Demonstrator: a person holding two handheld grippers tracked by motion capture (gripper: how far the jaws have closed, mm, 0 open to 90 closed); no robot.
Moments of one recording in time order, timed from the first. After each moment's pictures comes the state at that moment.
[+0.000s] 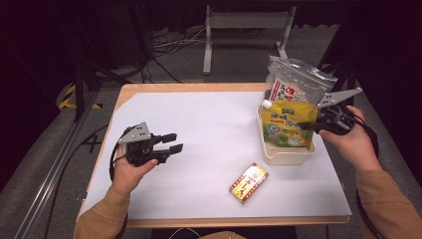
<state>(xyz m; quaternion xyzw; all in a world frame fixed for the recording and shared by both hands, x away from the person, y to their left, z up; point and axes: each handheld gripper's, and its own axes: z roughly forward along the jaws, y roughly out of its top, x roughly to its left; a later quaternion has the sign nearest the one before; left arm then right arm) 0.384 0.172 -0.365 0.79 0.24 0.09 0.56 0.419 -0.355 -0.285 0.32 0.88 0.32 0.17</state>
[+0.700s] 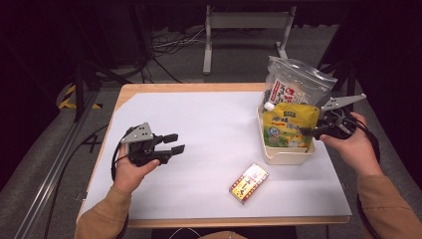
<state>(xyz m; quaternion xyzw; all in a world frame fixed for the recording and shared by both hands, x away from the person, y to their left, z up) 0.386 0.168 -0.367 0.79 0.24 0.09 0.55 0.416 -0.368 -0.302 0.37 0.85 0.32 0.18</state>
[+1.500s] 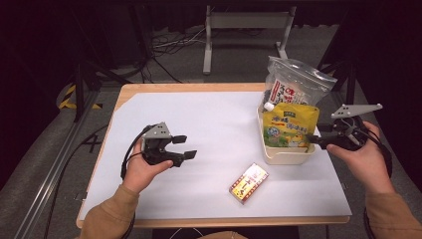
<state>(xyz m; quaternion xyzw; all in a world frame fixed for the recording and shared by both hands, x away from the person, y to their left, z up) 0.393 0.134 -0.368 0.83 0.26 0.06 0.49 0.373 -0.367 -0.288 0.40 0.83 0.33 0.21</state>
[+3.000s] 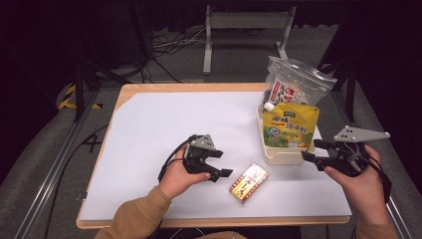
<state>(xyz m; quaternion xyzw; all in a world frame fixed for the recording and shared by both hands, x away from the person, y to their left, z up) 0.386 0.028 -0.392 0.87 0.18 -0.03 0.45 0.321 -0.352 -0.307 0.40 0.80 0.39 0.21</state>
